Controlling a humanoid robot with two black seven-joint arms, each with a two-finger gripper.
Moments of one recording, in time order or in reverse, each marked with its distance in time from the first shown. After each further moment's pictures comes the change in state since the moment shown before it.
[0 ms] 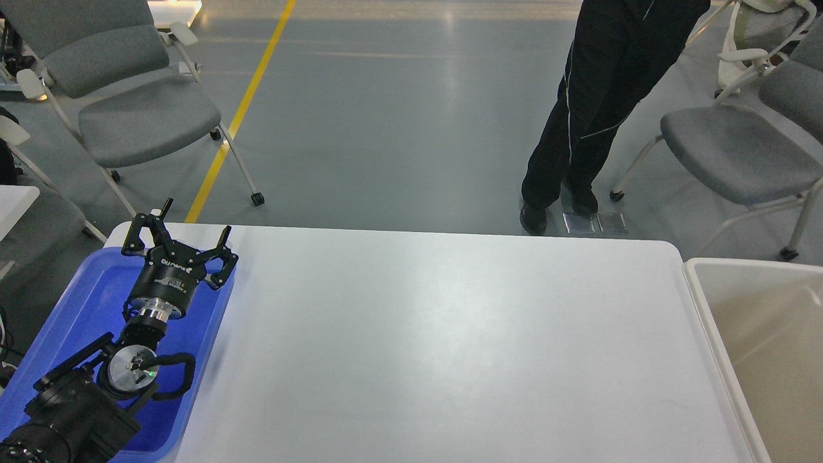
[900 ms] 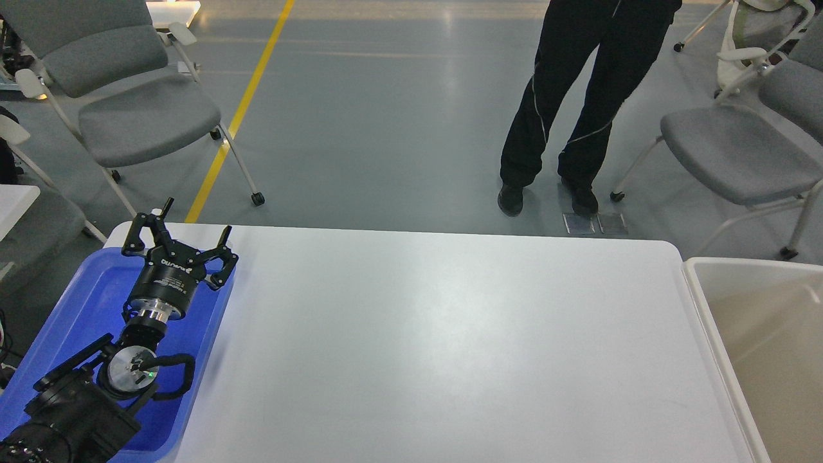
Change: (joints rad) left arm 0.000 0.000 0.001 0.000 0.000 -0.001 0.000; right arm 0.455 -0.529 -0.201 0.641 -0.768 -0.013 -0.052
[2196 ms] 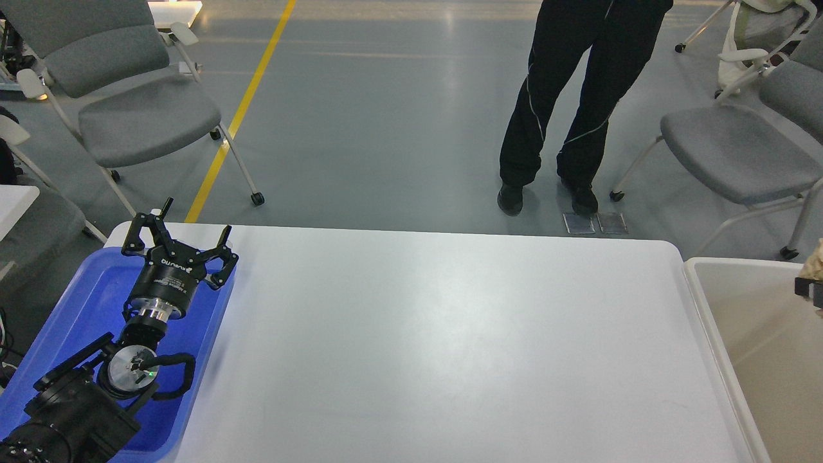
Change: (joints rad) left arm 0.000 0.000 0.000 0.000 0.000 -0.001 0.000; right arm 0.137 -0.109 0.015 0.329 -0.705 0.091 -0.008
